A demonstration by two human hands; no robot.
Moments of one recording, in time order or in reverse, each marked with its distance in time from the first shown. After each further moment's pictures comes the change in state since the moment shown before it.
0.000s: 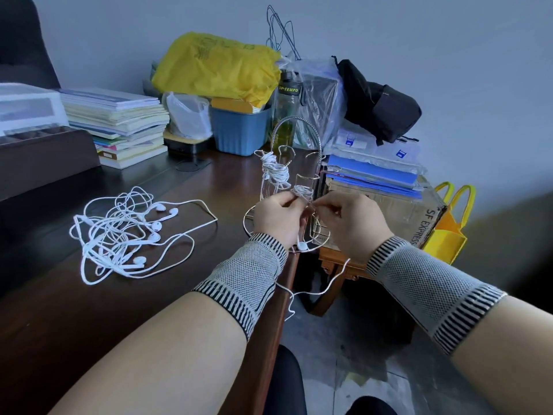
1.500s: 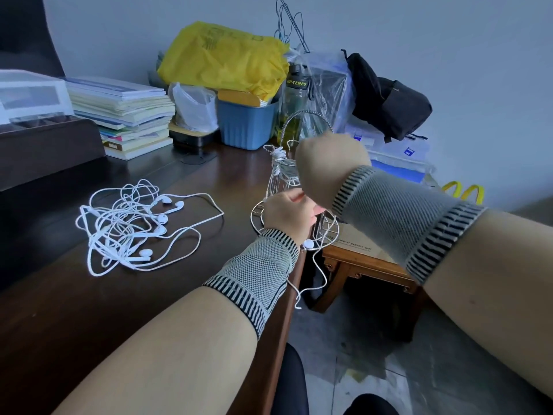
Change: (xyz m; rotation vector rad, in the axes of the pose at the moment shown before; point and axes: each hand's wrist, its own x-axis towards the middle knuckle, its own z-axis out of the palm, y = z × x) left_hand -0.004 0.007 0.003 -0.159 -0.004 -0.098; right_hand 0.042 -0.091 -0.027 -0.669 -0.187 -0.129
